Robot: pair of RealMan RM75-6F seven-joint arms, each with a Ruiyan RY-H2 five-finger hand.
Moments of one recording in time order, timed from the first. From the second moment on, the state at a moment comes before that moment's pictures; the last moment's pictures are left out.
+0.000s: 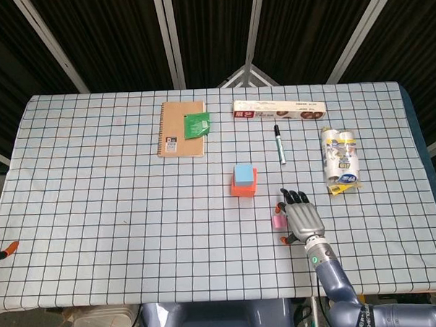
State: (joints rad) left arm -0.08 -1.11 -0.12 -1.65 1.27 1.46 0.12; right arm 0.63 -1.48 0.10 -1.80 -0.72 1.14 -0.62
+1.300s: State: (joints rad) left arm -0.08 -1.12 -0.13 -1.65 1.26 1.46 0.16; right arm 0.67 -1.49 0.11 -1.73 -0.71 1.08 -0.58
